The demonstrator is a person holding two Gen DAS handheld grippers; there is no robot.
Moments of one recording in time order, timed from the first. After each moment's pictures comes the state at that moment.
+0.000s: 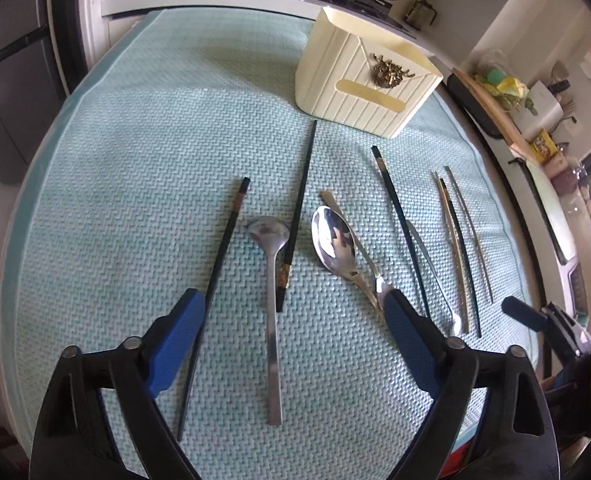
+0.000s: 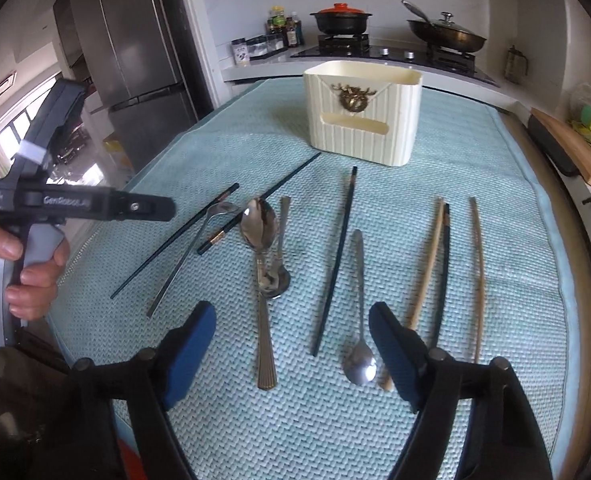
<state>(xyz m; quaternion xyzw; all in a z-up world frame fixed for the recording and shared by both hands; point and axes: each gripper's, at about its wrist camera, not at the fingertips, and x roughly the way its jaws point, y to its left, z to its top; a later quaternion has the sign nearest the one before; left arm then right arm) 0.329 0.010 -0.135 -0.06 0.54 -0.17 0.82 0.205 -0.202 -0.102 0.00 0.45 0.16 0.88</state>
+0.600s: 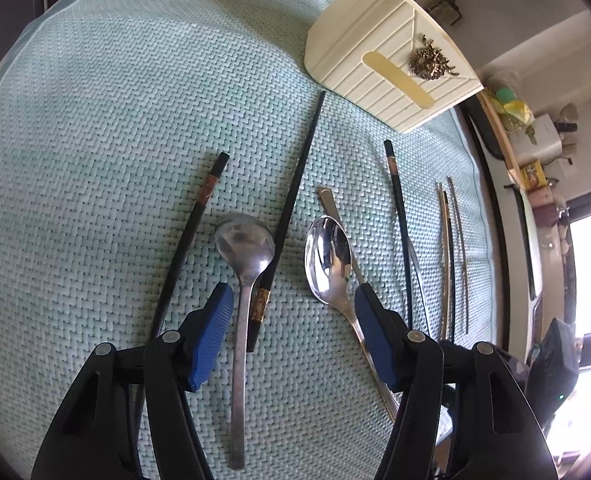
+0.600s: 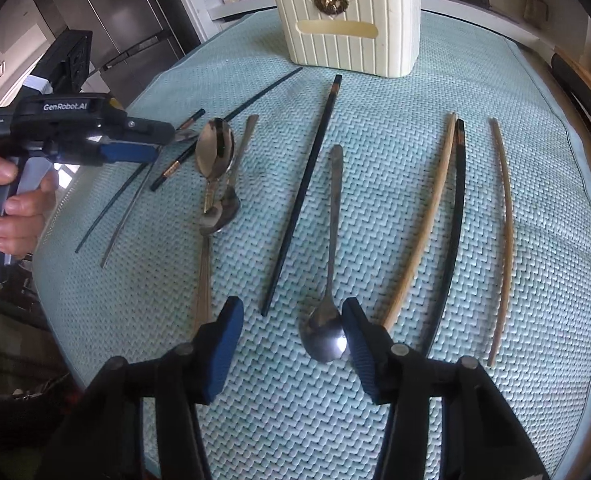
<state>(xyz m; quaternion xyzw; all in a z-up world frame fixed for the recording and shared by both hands) 0.376 0.010 -0.186 -0.17 0.60 -0.19 0.76 0.233 -0.237 -0.166 0.00 0.55 0.17 0.82</state>
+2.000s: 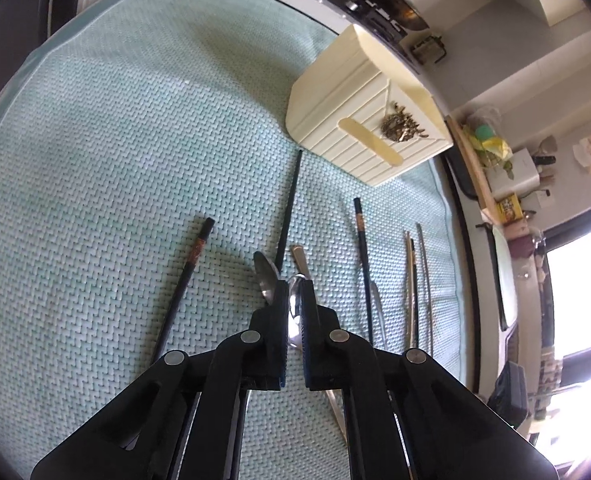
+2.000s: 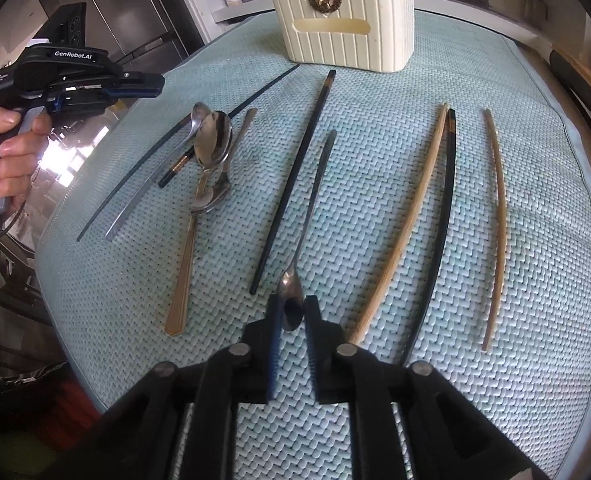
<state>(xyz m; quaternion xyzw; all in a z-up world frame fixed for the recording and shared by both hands) 0.391 0.022 -0.158 -0.21 0.55 -0.20 0.78 0.203 -0.257 -0.162 0.01 0.54 0.18 0.82</state>
